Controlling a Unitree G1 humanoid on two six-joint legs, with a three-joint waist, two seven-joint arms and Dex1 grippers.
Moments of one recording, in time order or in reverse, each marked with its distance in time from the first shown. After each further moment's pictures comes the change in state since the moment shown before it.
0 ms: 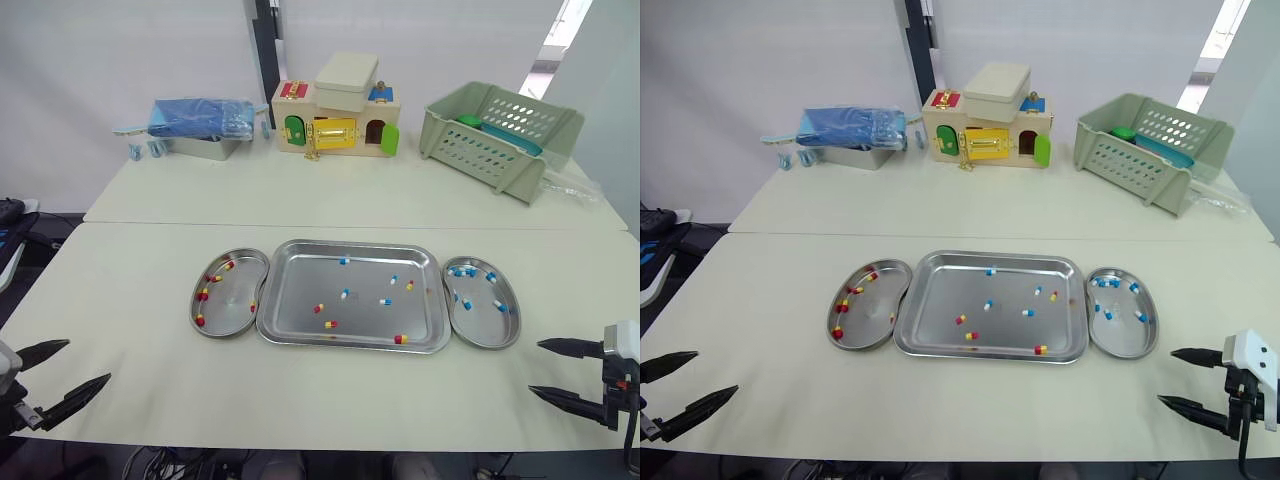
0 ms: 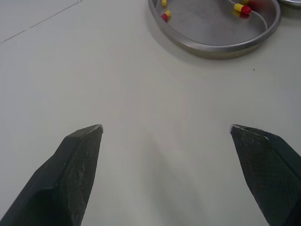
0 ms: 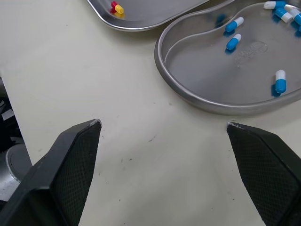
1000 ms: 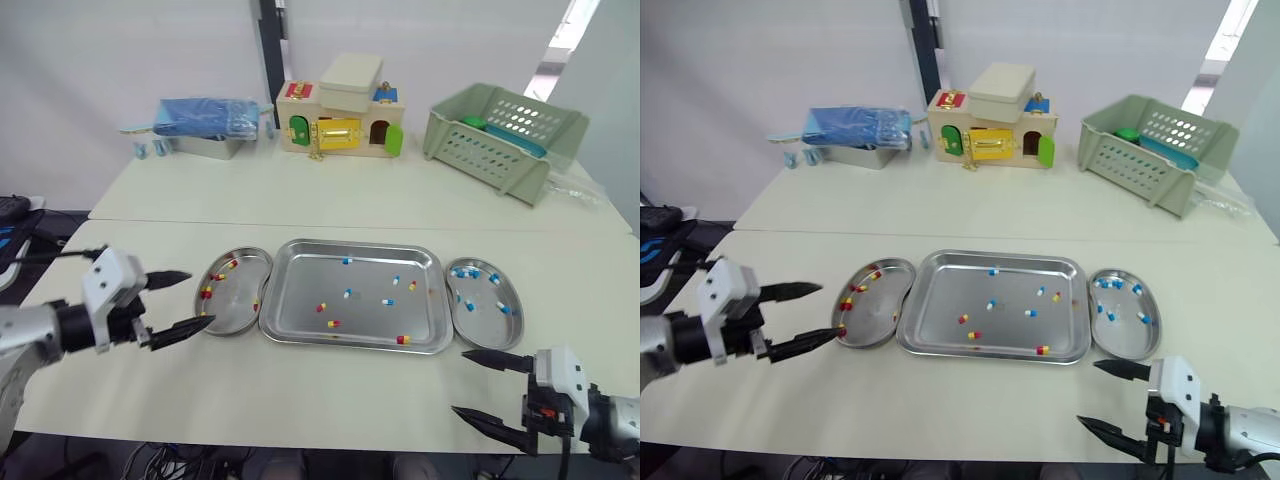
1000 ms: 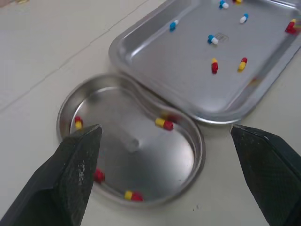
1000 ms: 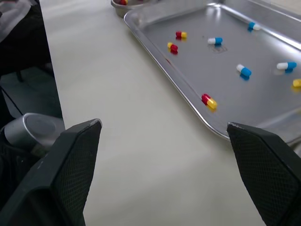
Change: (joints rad) left arm -0.616 0.181 -0.481 -0.217 0.007 0.346 -0.014; right arm 0.118 0.237 0.209 -0.466 0.030 0.036 -0.229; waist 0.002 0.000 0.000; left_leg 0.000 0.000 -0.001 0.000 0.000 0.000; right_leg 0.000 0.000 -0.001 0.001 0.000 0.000
